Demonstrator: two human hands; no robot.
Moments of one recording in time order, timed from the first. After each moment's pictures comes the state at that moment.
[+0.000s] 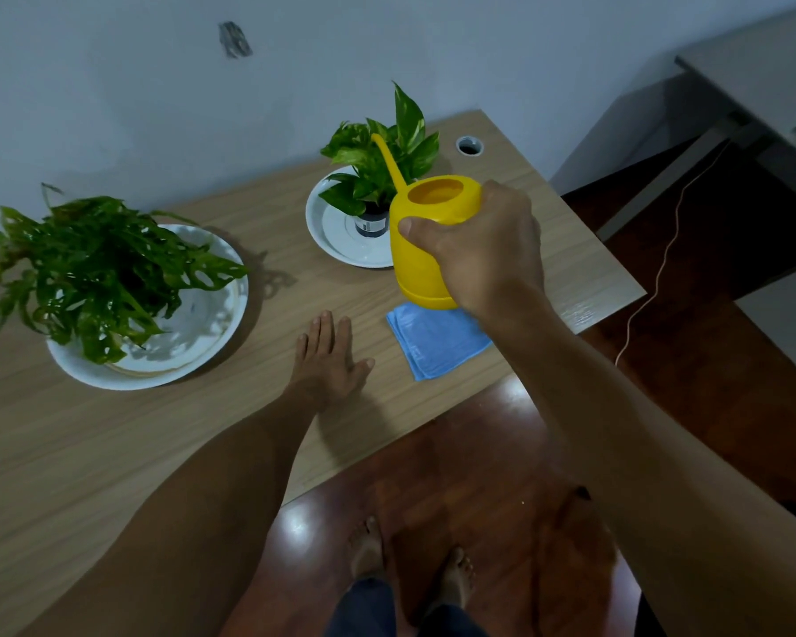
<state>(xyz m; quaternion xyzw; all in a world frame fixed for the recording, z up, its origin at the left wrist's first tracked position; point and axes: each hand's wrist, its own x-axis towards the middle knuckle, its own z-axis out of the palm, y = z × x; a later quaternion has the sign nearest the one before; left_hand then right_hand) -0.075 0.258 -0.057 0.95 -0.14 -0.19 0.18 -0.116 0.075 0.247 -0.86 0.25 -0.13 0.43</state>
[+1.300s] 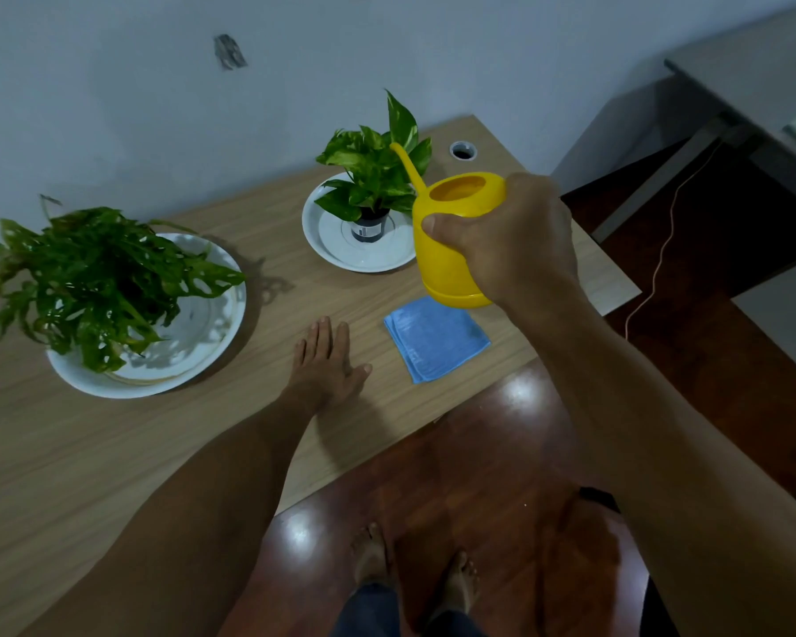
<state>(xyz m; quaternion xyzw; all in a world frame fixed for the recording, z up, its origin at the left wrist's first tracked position) -0.072 0.260 -0.046 0.95 -0.16 -0.24 0.15 -0.121 0.052 0.256 -0.87 0.25 -0.15 0.40</state>
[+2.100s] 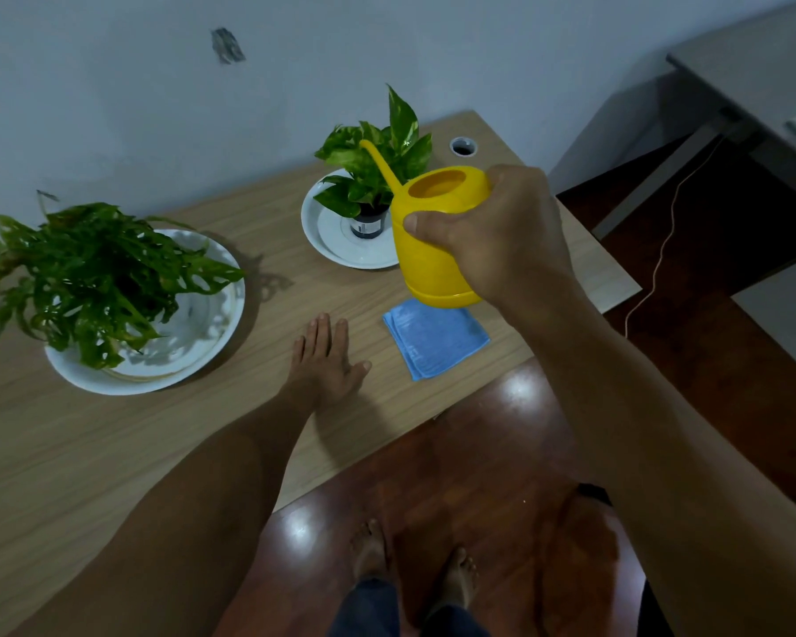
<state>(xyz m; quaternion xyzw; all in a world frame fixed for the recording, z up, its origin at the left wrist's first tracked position) -0.074 0.261 -0.055 0.95 -0.15 -0.22 0.16 -0.122 0.060 0.266 -0.88 0.22 -0.12 0.40</state>
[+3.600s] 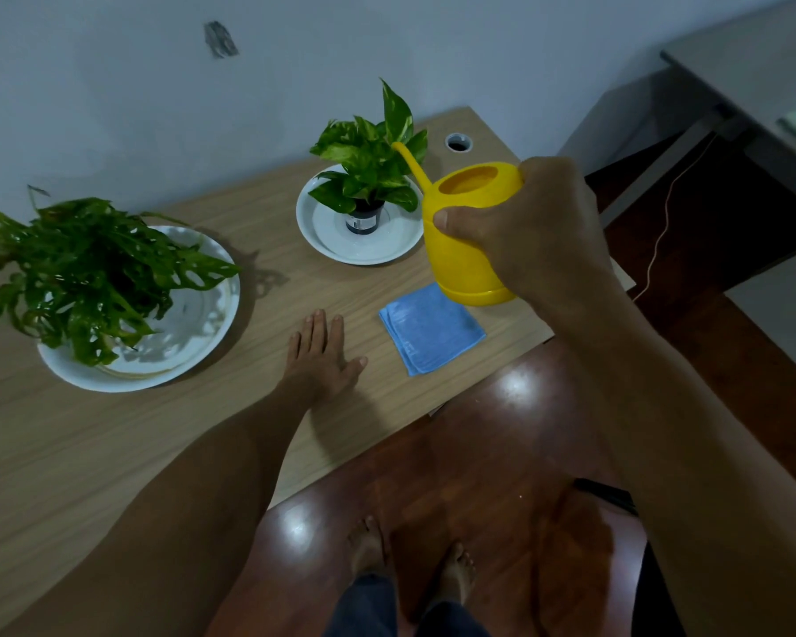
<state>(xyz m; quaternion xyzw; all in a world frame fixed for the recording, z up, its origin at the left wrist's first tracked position) -0.073 0.261 -0.056 0.95 -0.16 -0.22 0.15 -0.136 0.041 0.278 -0.90 0.25 -0.12 0.35</state>
